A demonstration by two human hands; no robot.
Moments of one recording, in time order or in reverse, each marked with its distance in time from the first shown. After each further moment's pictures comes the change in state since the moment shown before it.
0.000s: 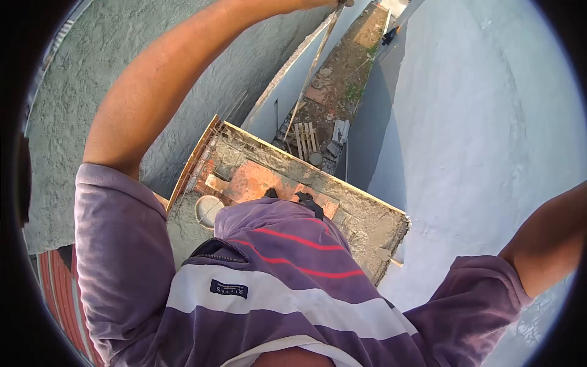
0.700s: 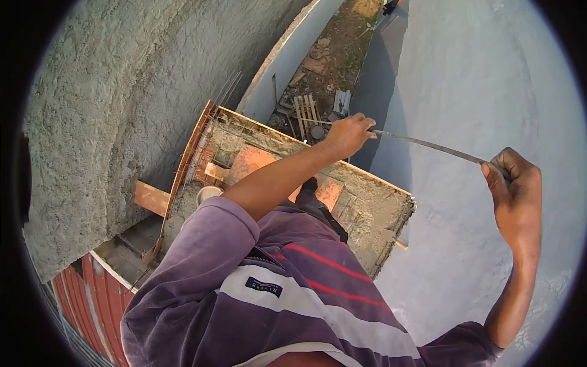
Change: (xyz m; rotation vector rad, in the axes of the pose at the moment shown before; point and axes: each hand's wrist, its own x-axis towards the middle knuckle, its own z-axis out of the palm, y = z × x) left_hand -0.246 0.009 0.298 -0.411 -0.437 -0.280; right_hand -0.154 -0.053 -0.010 0.375 -1.350 1.172
